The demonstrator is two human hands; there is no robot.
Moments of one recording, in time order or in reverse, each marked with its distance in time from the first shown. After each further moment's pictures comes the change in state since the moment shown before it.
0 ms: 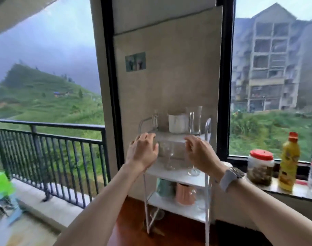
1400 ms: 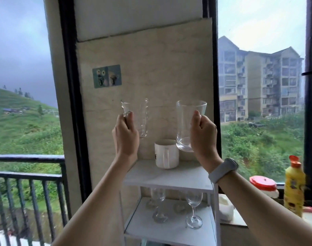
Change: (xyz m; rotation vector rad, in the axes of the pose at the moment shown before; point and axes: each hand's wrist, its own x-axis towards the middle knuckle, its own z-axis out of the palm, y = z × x) left_hand 0.199 -0.013 0.021 -0.821 0.627 -0.030; right_hand 0.176 0.008 0.002 0.368 0.782 0.053
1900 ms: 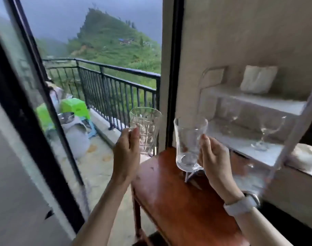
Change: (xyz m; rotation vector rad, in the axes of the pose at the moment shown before) left_hand -0.259 0.042 -0.259 0.522 0.134 -0.312; right_hand -0.273 -0.032 -0.075 0.508 -0.842 0.335
